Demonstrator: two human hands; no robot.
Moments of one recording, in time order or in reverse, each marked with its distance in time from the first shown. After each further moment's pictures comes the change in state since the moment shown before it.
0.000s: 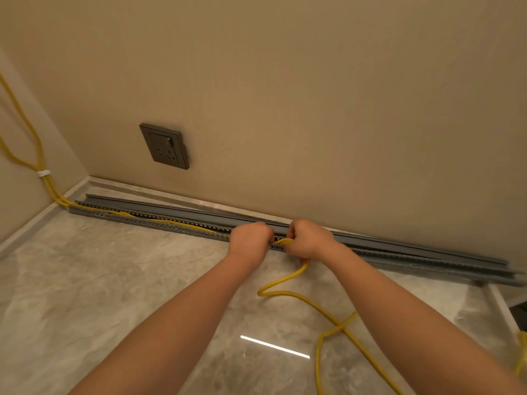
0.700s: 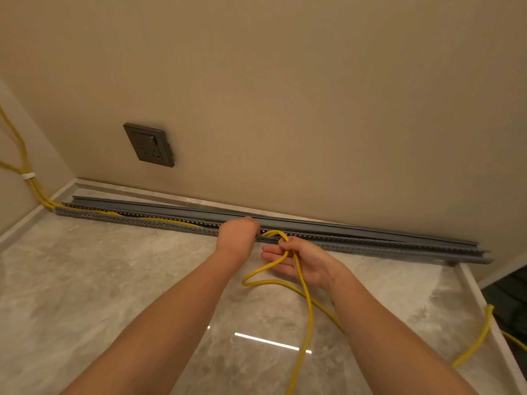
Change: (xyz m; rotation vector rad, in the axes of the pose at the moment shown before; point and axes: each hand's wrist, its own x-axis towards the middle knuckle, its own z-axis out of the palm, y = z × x) left_hand -0.007 0.010 0.002 0.070 0.028 0.004; right_hand -0.044 0.032 0.038 1.719 -0.400 0.202
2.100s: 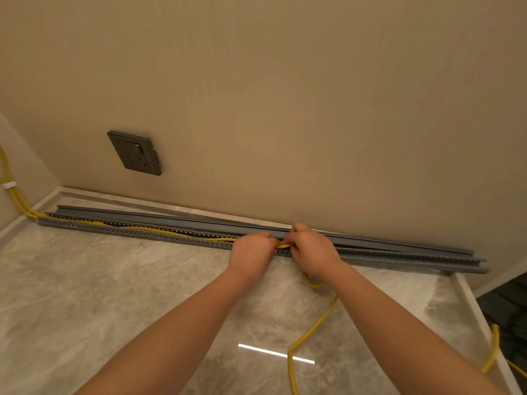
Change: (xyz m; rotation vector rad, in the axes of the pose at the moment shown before) left_hand 0.005 0.044 0.012 -0.079 0.111 0.139; right_hand 0.012 -0.037 -0.035 -1.847 0.412 -0.674
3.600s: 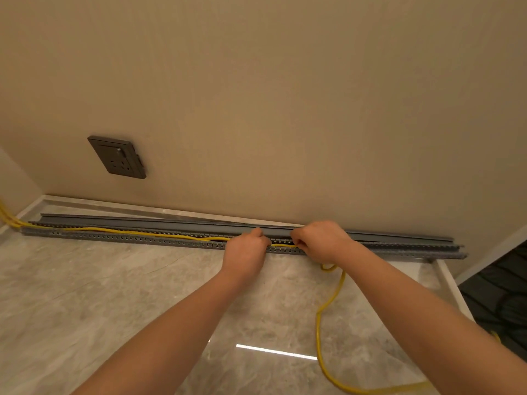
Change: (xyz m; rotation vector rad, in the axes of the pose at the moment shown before) left_hand -0.003 0.011 0.004 -0.001 -0.024 -0.018; right_hand -0.012 0.032 -0.041 -0.381 -0.140 -0.144
